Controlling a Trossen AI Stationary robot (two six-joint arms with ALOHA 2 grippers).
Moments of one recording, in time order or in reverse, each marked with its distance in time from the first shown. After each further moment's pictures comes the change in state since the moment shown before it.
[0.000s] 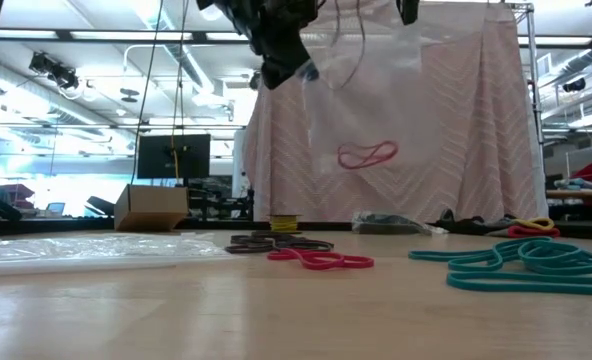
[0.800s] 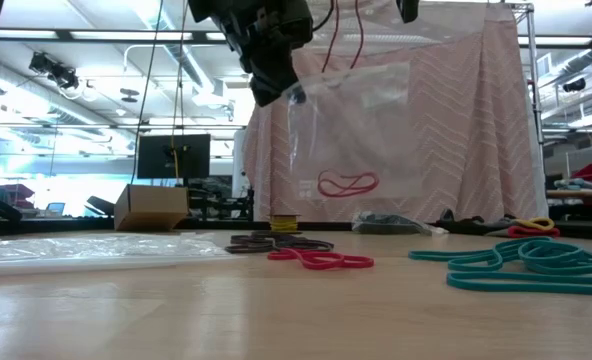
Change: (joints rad) left arm 0.000 0.001 -0.072 -0.011 0.014 -0.003; right arm 0.014 0.000 0.000 0.003 0.000 0.000
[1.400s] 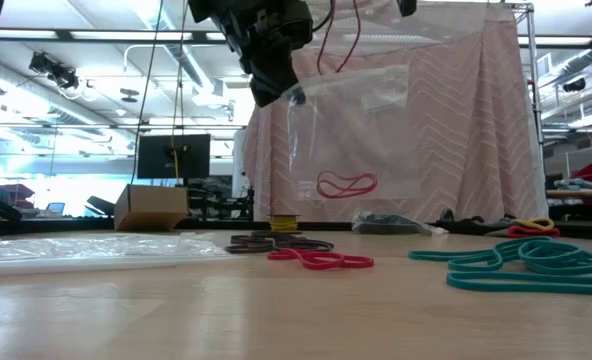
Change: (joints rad) left arm 0.002 0.000 0.000 -0.002 -0.007 0.000; right arm 0.019 0.000 0.000 0.034 -0.001 -0.007
